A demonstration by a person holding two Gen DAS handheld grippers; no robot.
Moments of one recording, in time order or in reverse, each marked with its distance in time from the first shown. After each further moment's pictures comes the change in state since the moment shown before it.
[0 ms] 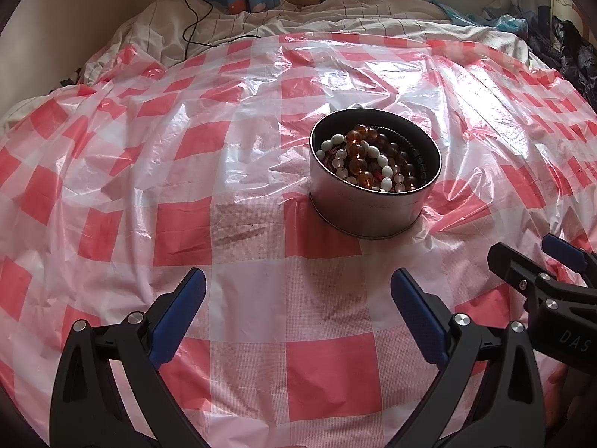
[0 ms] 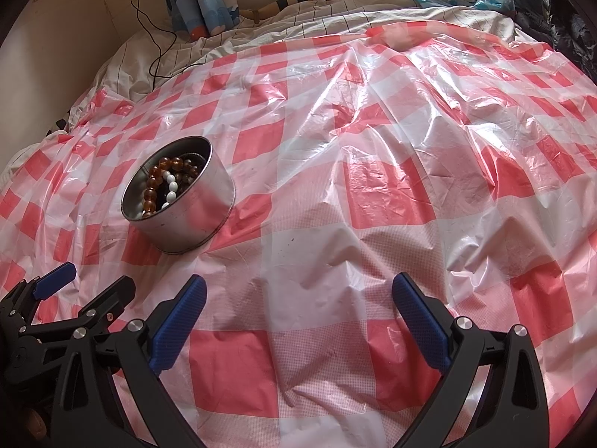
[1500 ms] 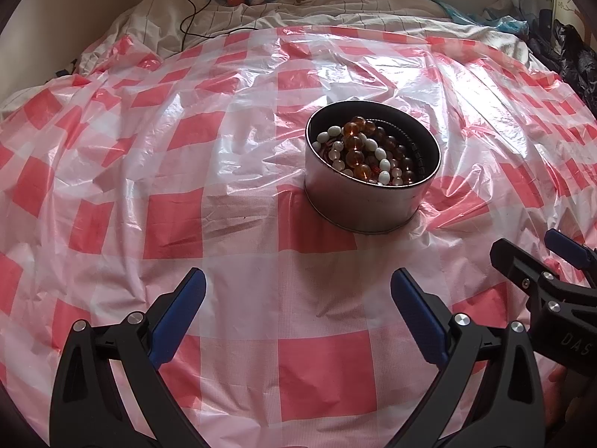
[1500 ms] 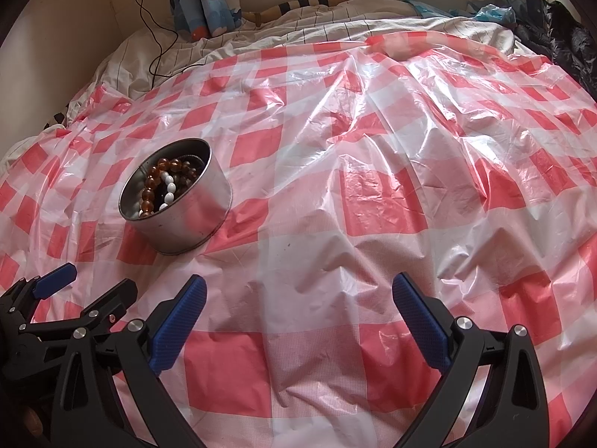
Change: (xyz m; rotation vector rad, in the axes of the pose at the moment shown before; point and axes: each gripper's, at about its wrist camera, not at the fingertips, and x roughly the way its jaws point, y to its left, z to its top) left arm 0.006 0.000 -0.001 -0.012 0.027 -0.024; right arm -0.006 0.001 0.003 -0.029 -0.012 -0.027
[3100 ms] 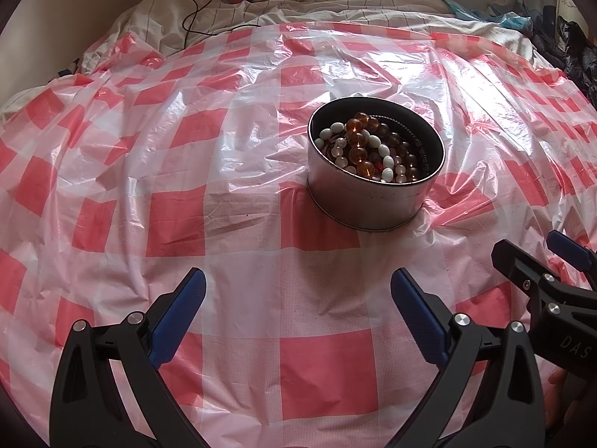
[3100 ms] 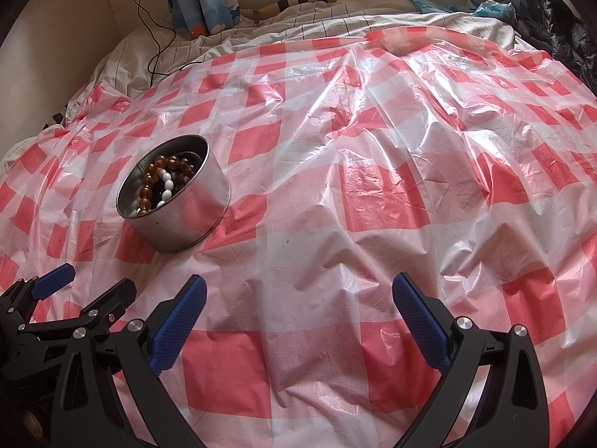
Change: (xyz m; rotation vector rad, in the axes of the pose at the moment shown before) left arm 0.002 -0.001 0.000 0.001 0.016 0.014; right arm 0.002 -0.001 0.000 0.001 0.003 0.000
